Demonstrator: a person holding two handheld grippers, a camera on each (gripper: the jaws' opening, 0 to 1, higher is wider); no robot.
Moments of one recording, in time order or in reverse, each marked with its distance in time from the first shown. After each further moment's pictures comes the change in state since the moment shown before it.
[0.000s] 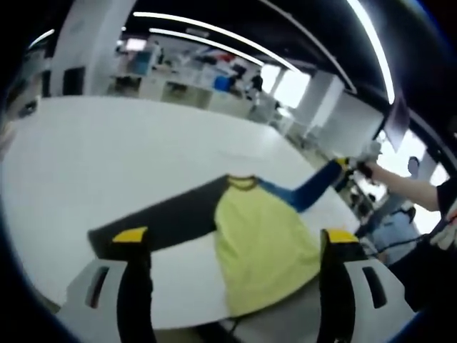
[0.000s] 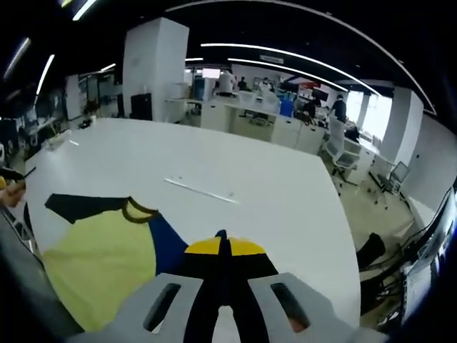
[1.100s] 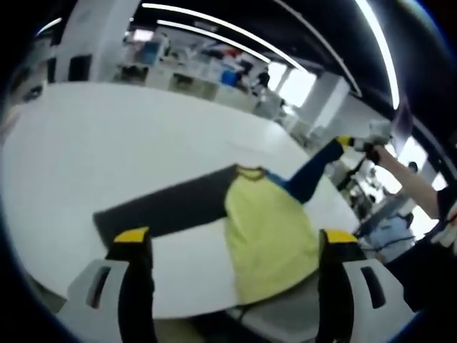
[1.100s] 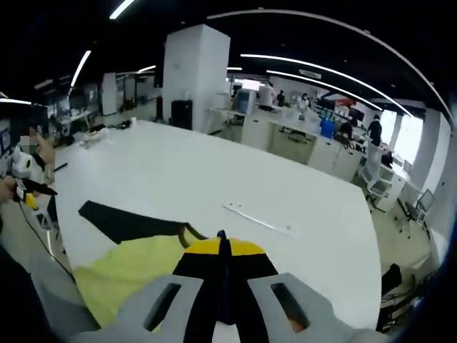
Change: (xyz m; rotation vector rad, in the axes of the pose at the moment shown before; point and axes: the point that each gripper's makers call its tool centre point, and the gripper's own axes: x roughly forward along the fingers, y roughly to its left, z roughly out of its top) left arm -0.008 0.028 -0.027 -0.063 0.032 0.009; right arm 0.002 0.138 0.081 -0.094 -0.062 0.201
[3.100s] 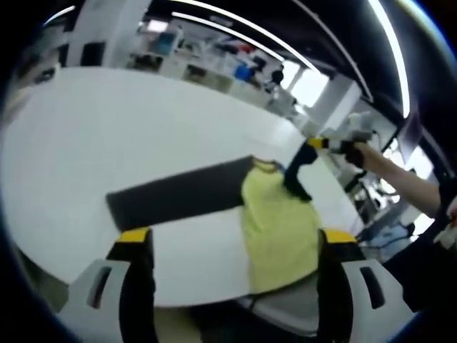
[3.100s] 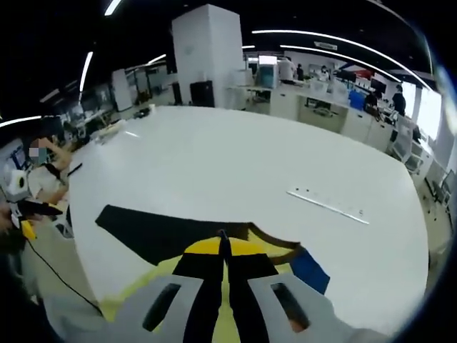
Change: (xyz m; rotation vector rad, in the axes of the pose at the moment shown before) left arm -0.010 0.036 -0.019 -0.065 0.030 0.043; right arm 0.131 0.133 -0.021 0.091 0.127 0.161
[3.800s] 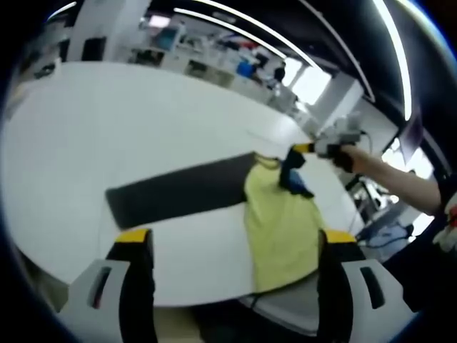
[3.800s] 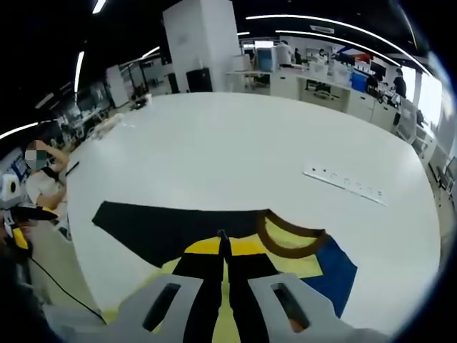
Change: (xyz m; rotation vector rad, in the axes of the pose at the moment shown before) left arm 0.008 0.007 -0.004 -0.014 0.026 -0.004; right arm 0.048 0.023 -0.025 0.054 0.076 0.022
